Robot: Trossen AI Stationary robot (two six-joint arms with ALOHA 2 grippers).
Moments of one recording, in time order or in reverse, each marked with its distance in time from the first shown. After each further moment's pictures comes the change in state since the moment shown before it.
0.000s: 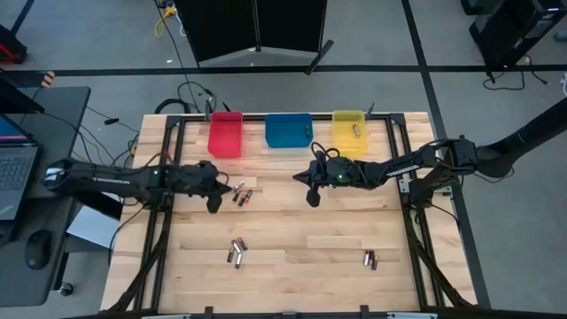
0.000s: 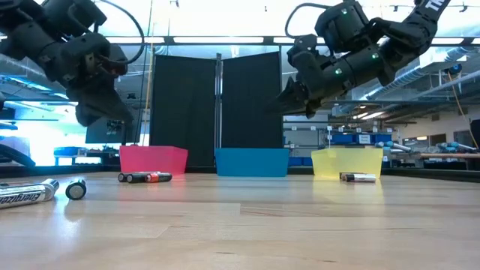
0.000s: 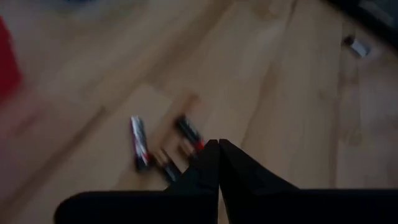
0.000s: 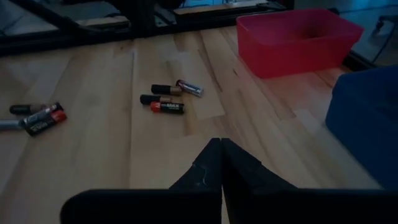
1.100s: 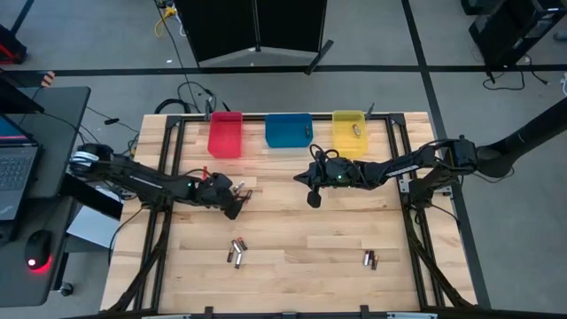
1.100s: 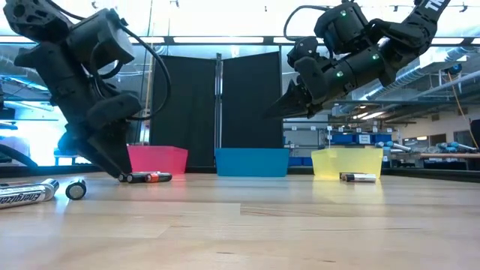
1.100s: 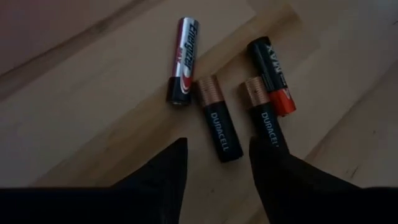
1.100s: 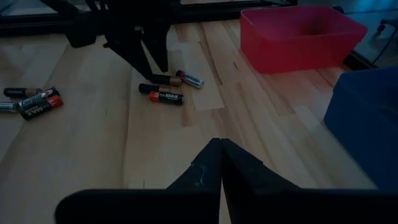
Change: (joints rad) left arm -0.134 0.529 0.099 0.010 -0.206 -0.391; right arm -0.001 0.002 0.000 -0.025 -0.002 -0.041
